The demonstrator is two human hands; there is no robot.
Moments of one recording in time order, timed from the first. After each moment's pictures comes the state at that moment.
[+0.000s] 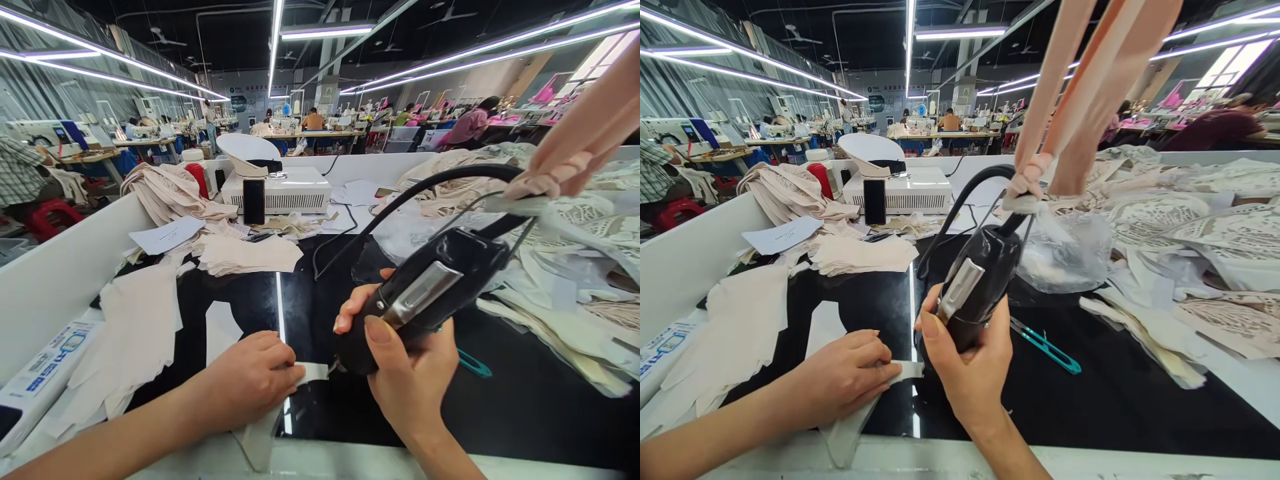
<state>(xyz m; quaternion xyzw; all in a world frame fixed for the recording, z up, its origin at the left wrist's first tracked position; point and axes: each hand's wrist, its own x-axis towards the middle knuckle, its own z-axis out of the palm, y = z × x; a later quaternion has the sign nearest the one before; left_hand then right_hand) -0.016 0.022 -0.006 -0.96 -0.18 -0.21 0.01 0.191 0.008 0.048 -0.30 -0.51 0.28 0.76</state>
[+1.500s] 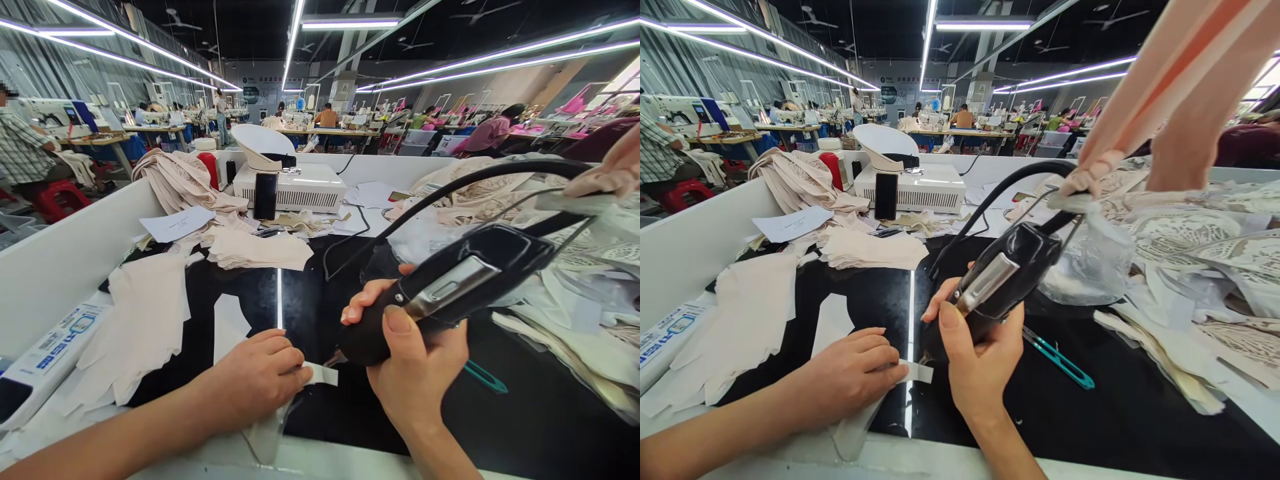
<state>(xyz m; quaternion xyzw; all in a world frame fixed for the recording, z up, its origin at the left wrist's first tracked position) -0.014 0.018 -0.013 -0.94 -0.19 -0.26 0.07 0.180 0.020 0.052 -0.30 -0.49 0.27 0.77</state>
